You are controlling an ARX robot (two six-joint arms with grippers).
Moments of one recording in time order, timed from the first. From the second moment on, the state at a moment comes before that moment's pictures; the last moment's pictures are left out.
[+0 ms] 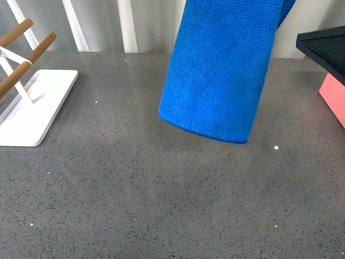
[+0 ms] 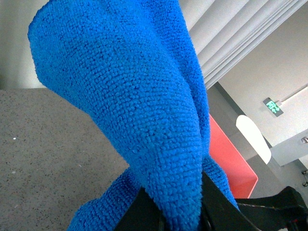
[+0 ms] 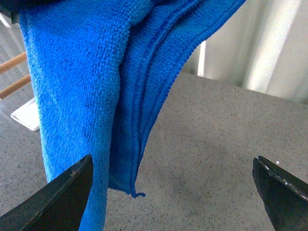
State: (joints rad) left arm -0.45 1.79 1.15 0.51 0.37 -0.50; right arm 0.12 1.37 0.49 0.59 -0.46 -0.04
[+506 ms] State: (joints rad) left arm -0.45 1.78 1.16 0.52 0.40 -0.63; right arm 0.23 1.54 0.59 0.78 -0.58 0.08
